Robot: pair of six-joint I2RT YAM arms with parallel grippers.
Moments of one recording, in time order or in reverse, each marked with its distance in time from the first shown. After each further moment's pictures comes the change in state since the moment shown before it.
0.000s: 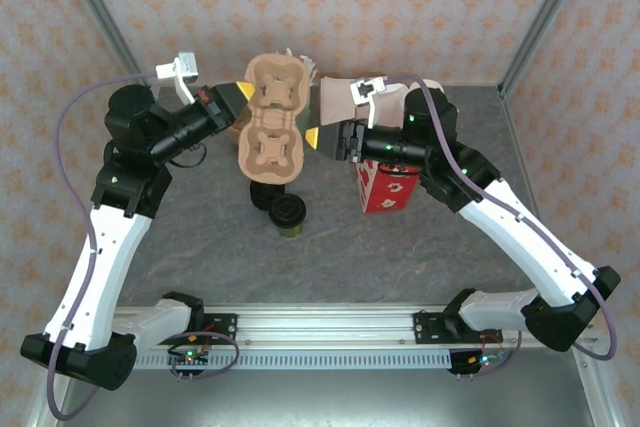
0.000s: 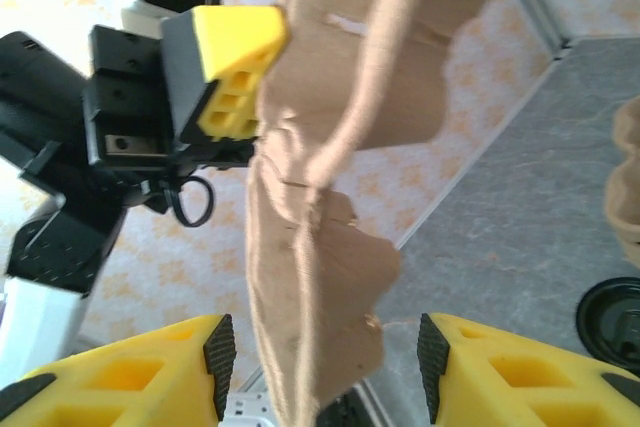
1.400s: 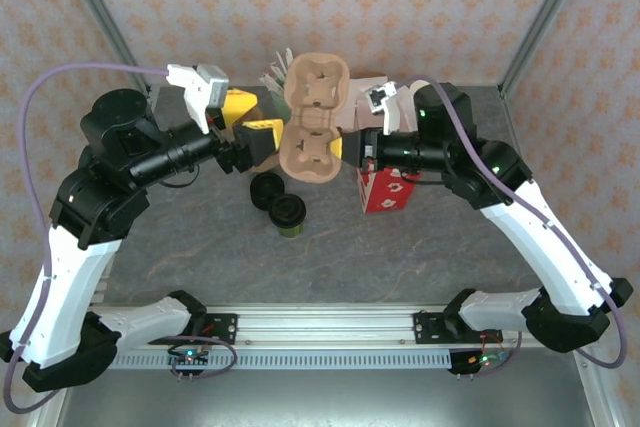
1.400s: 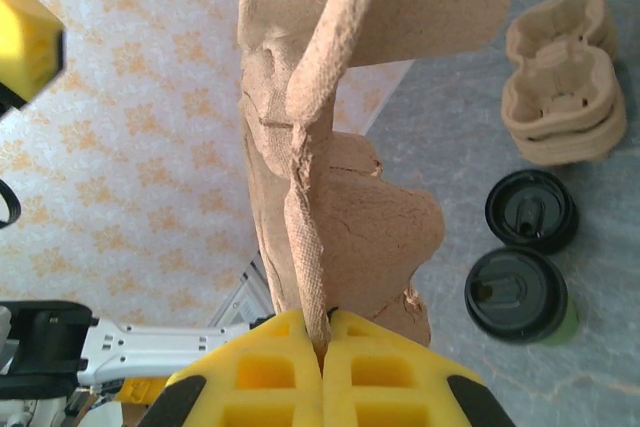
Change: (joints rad) left arm -0.334 0.031 0.386 -0.454 -0.187 0.766; right arm -0.007 -0.008 0.224 -0.513 0.117 -0.075
